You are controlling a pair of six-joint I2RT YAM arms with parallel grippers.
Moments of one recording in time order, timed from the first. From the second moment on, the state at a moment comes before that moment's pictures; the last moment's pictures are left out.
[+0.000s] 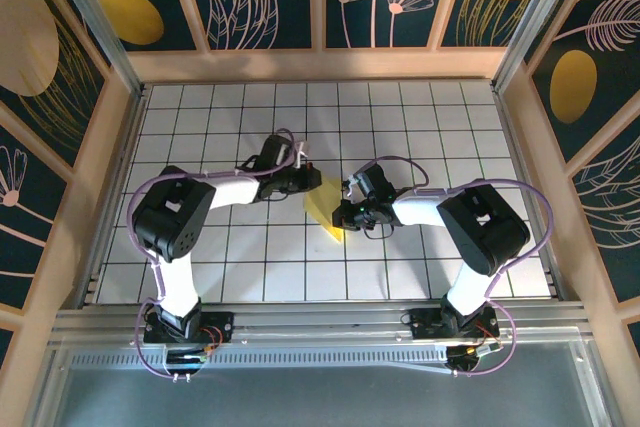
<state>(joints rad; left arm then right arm) -0.55 1.90 1.01 0.16 0.48 -0.69 0.63 1.73 0.75 -0.02 -0.49 0.64</state>
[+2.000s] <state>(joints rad) -0.60 2.01 1.01 0.19 0.46 -0.78 0.63 1.77 0.80 -0.02 -0.55 0.68</state>
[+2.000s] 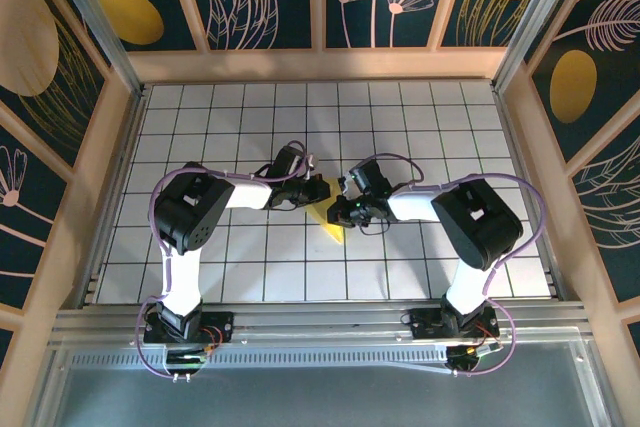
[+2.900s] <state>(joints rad) -0.60 2.01 1.02 0.17 0.44 -0.79 0.66 1.70 0.74 -0.02 -0.57 0.71</state>
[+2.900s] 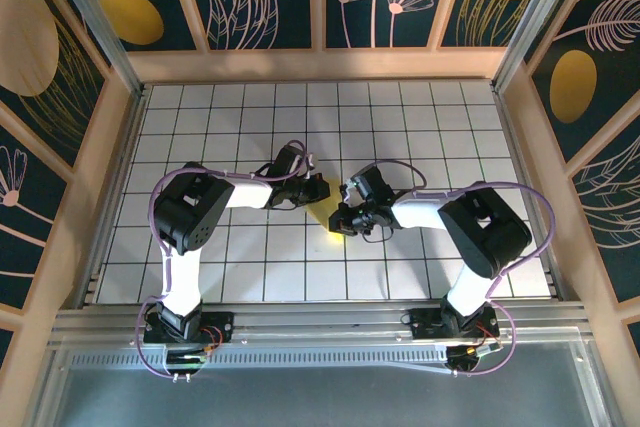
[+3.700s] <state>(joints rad) -0.60 2.01 1.03 0.15 0.43 -0.79 0.65 1.73 0.73 -0.01 -0.57 0.71</state>
